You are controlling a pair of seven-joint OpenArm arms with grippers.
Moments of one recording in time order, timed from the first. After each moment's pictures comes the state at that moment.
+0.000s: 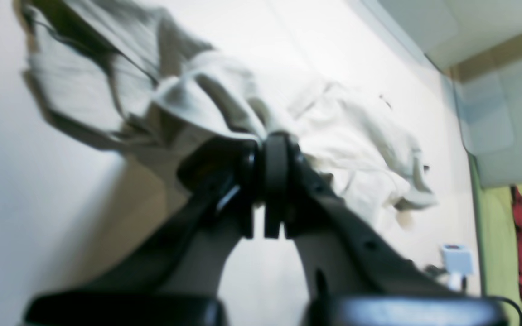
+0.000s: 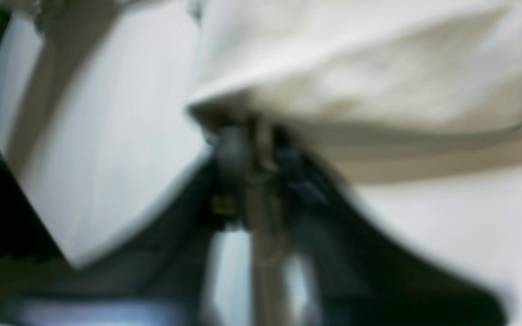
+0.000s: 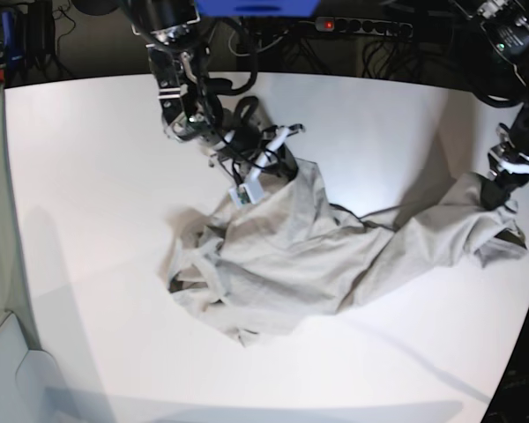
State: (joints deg) left arm 11.0 -8.2 -47.4 109.8 -56.7 -14.5 65.1; right arm -5.7 -7.5 -8.0 77.9 15.4 24.7 -32.9
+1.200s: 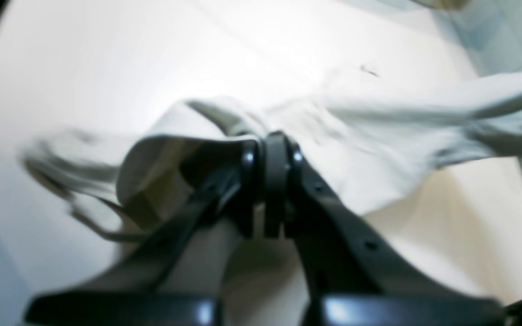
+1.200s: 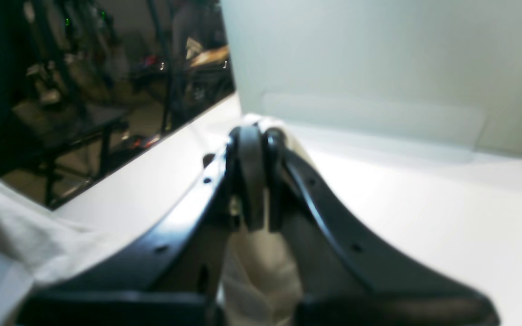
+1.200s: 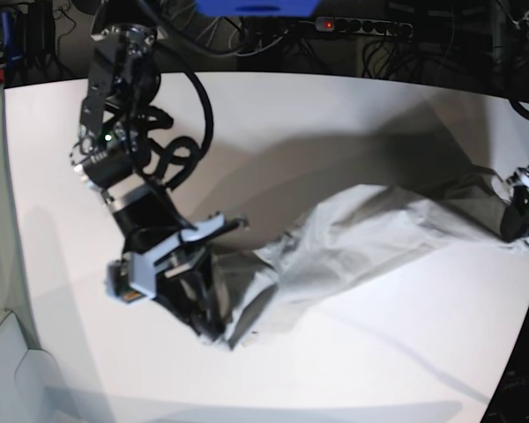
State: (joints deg) left arm 11.6 -25.6 -41.7 115.7 -61.7 -14.7 64.7; right arm -0.9 -5.2 1.4 117.3 15.2 23.3 -22.8
